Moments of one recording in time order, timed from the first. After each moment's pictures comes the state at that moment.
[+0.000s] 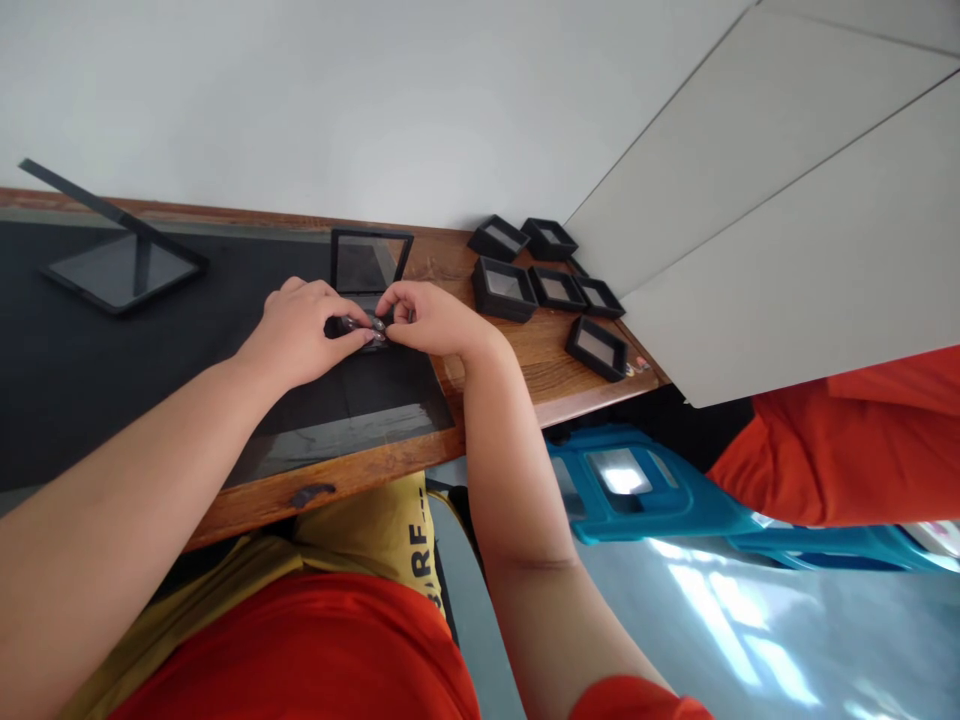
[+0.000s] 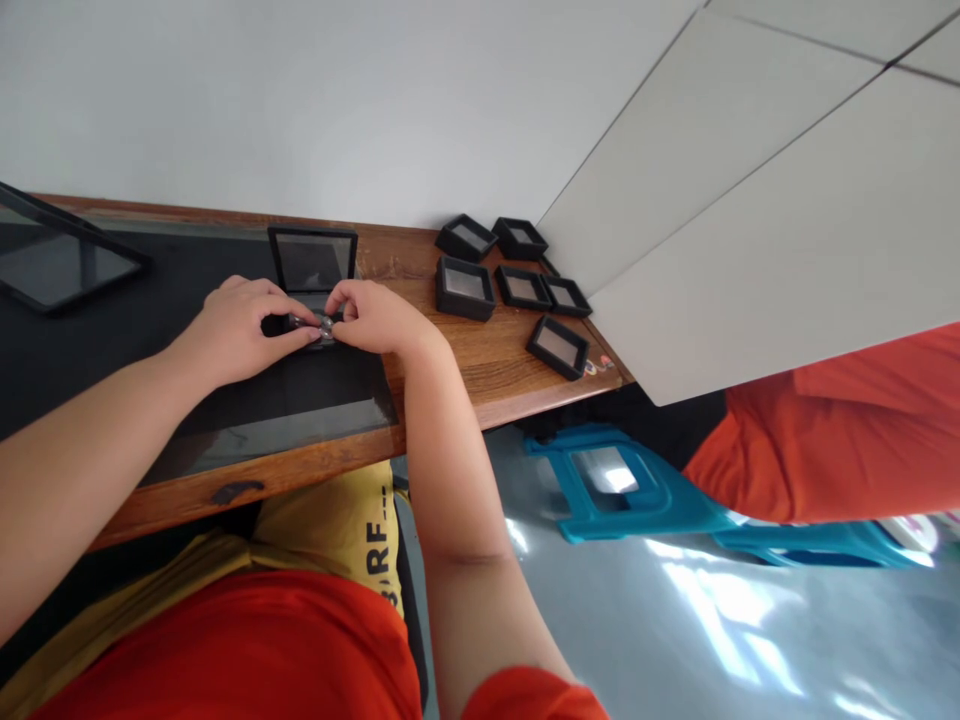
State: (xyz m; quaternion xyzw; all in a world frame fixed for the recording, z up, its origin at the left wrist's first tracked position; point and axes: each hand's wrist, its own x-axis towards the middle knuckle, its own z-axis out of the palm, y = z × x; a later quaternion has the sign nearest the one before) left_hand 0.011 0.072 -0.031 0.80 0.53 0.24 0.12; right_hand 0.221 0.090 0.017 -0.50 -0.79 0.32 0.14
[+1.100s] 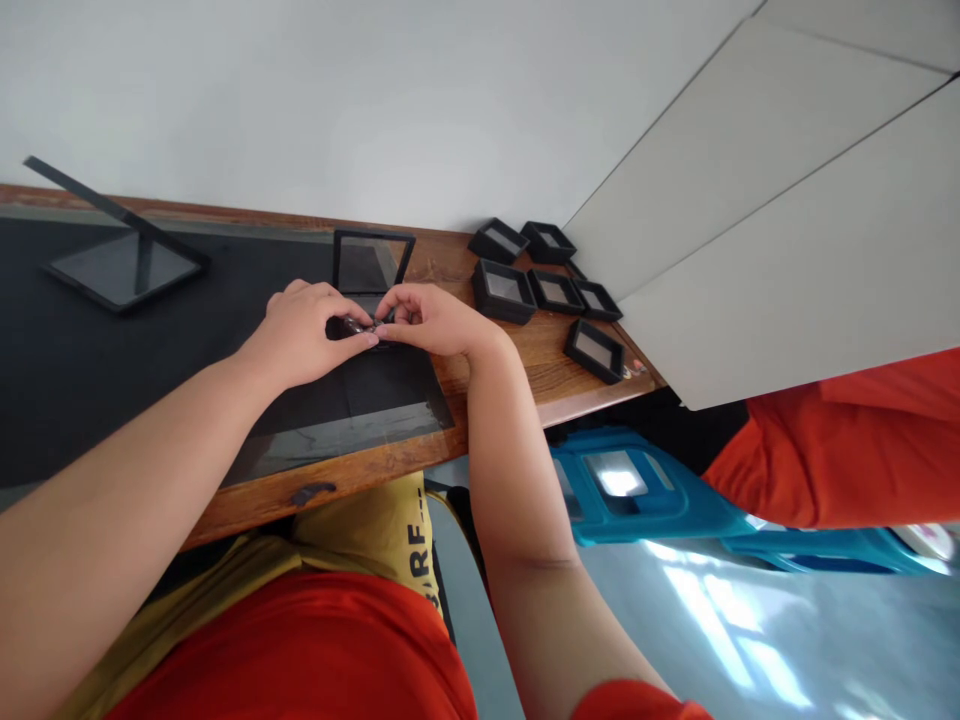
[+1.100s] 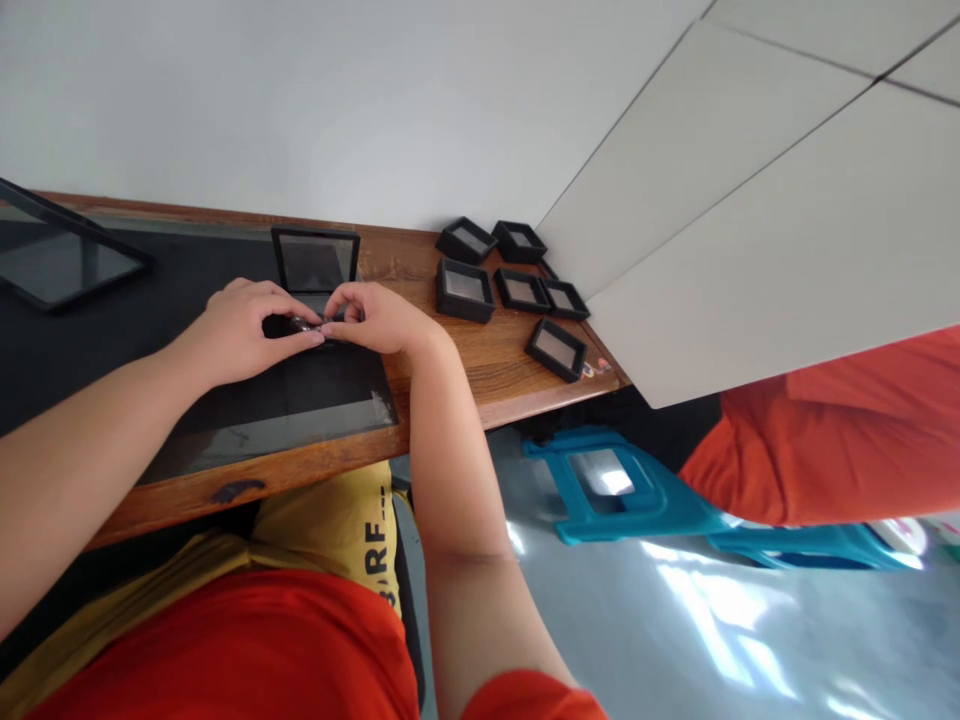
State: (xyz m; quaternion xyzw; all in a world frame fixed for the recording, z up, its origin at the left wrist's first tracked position) left_hand 0.010 0.069 -0.029 0.80 0.52 0.25 0.15; right_hand 0.231 0.097 0.012 -0.44 -0.81 0.37 0.15
